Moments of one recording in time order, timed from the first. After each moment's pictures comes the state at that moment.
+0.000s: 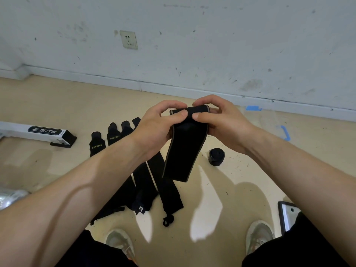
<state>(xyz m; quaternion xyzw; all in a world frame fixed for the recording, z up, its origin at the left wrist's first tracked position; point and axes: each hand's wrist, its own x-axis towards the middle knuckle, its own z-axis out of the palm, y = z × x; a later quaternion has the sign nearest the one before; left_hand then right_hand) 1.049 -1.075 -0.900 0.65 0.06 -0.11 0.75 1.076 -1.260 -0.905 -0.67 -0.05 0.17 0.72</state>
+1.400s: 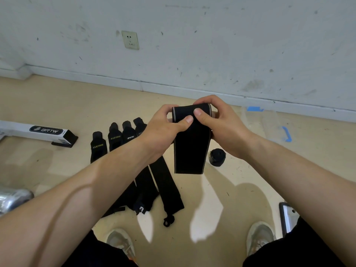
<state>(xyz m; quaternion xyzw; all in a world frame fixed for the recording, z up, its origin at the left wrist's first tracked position) 1.051 -1.078 -0.916 0.69 0.07 -0.11 0.71 1.066 -1.252 -0.909 -0.72 -0.09 0.11 0.68</state>
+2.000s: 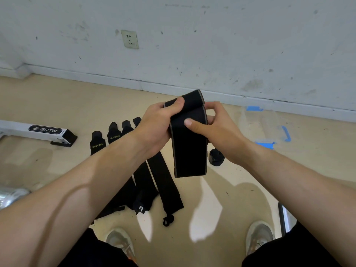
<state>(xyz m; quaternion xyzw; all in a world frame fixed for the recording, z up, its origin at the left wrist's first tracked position) 1.055 -1.076 -0.901 0.62 0.06 -0.12 0.78 1.054 -1.247 -0.911 -0.72 -0.04 0.14 0.68</state>
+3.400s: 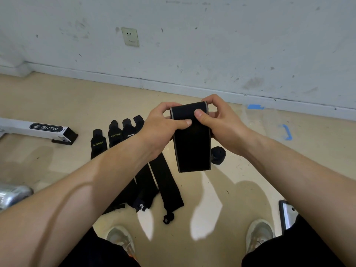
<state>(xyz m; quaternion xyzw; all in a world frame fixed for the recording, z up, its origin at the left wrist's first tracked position) 1.051 -1.078 -0.915 0.69 0.11 -0.09 0.71 1.074 -1.256 -0.922 -0.72 -0.07 0.14 0.67</state>
